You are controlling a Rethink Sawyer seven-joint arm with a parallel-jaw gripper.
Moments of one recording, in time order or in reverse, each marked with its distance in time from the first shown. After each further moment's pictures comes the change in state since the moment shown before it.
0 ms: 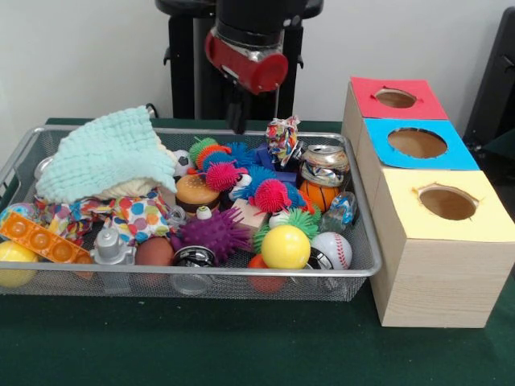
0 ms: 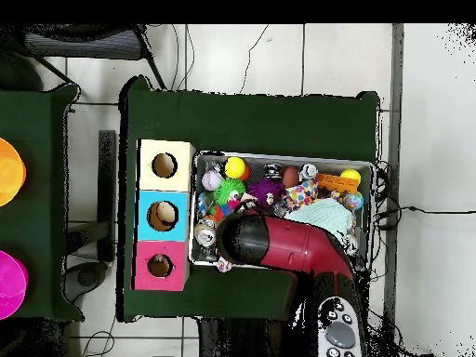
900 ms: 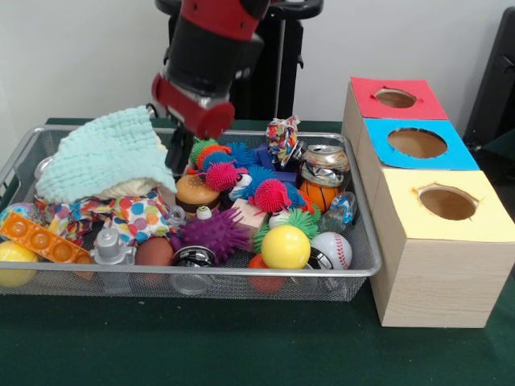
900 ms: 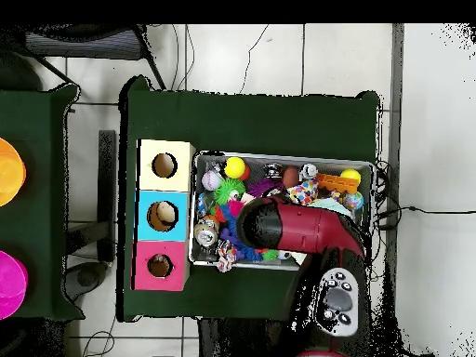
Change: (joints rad) arm 0.031 0.149 -0.128 -0.183 -0.118 -0.066 0.000
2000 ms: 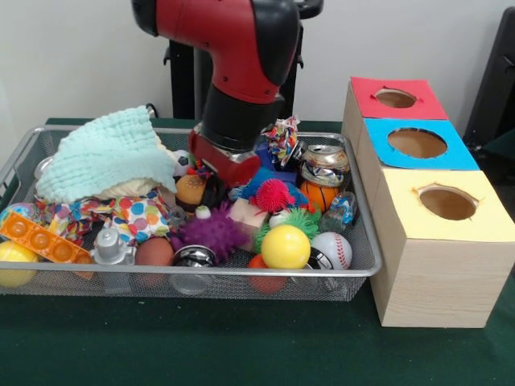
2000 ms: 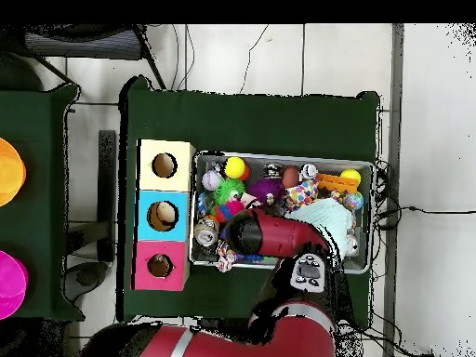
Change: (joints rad) arm 0.032 0.208 0.001 0.030 0.083 -0.224 0.000
